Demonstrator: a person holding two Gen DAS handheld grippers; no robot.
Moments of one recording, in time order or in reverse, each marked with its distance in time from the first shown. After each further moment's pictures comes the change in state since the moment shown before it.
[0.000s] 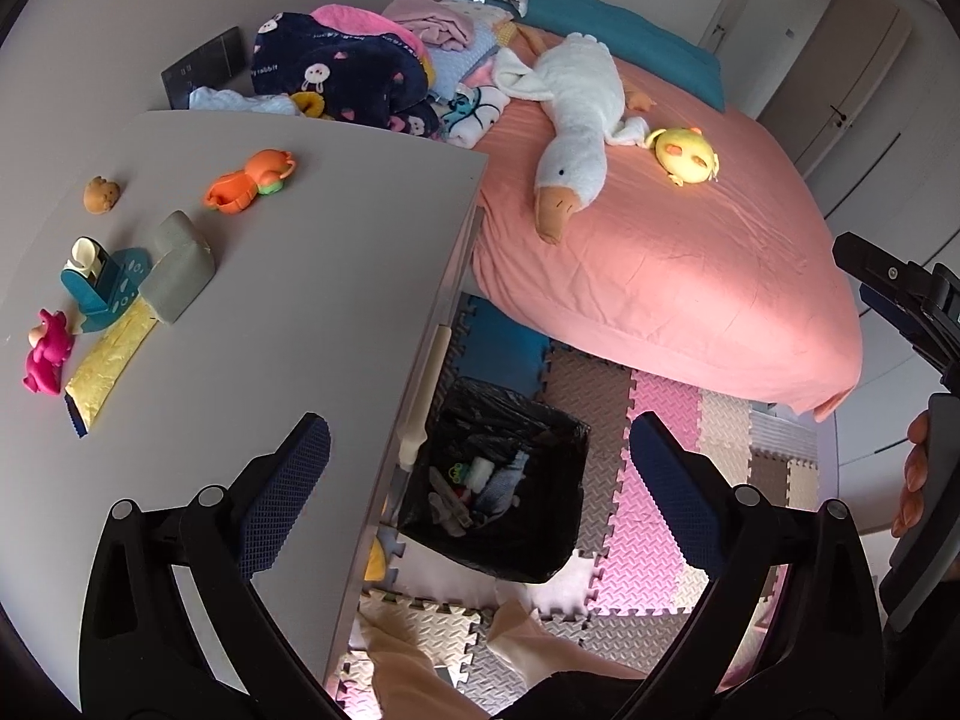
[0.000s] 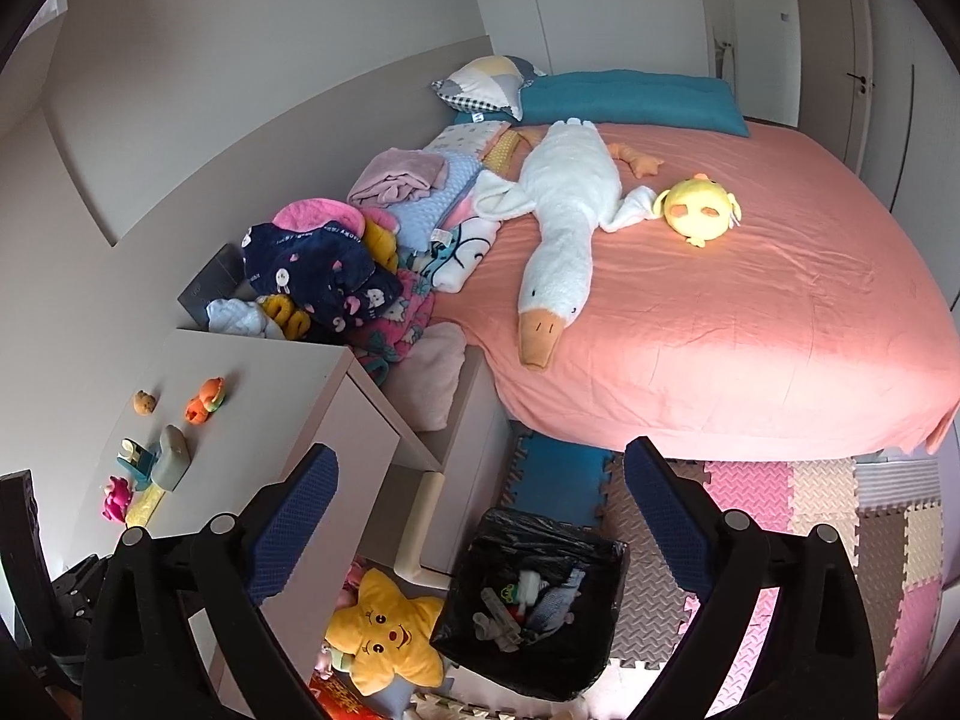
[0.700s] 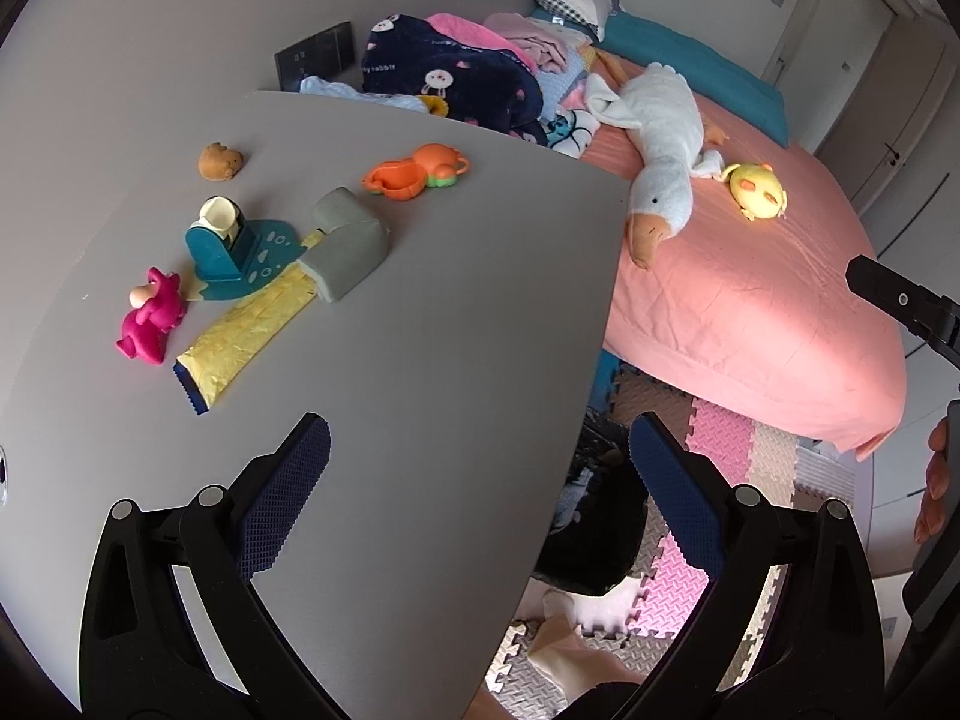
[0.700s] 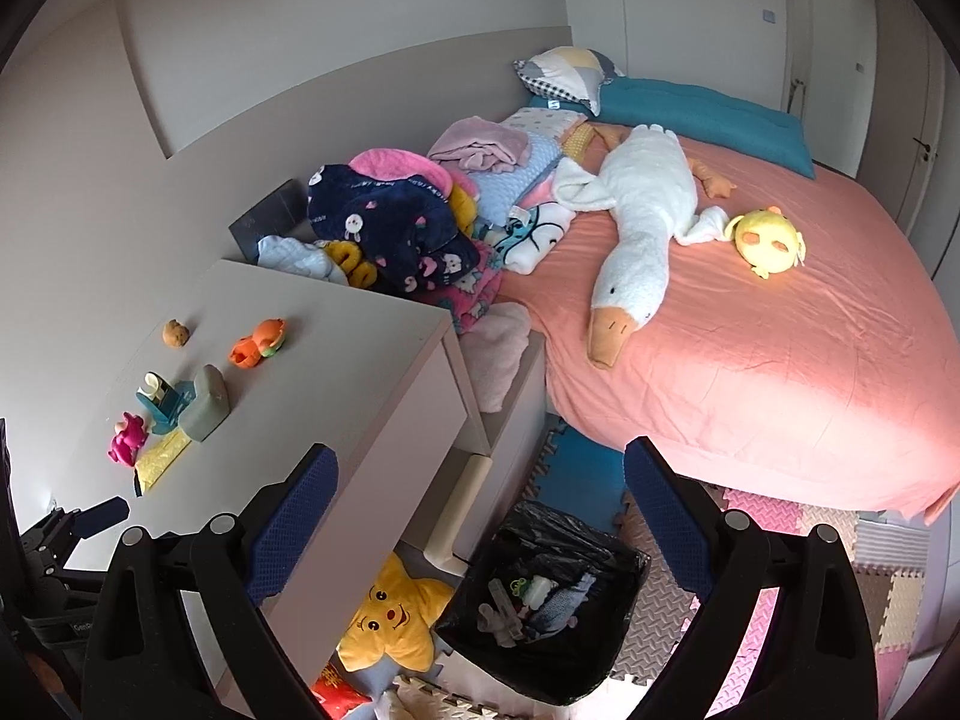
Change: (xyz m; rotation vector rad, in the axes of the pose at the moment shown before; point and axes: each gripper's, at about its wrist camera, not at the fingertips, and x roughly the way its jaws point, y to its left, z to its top) left arm -0.025 0.089 -0.017 -0.093 -0.049 0.130; right arm 0.028 0.098 -0.013 -0.182 0.046 0.046
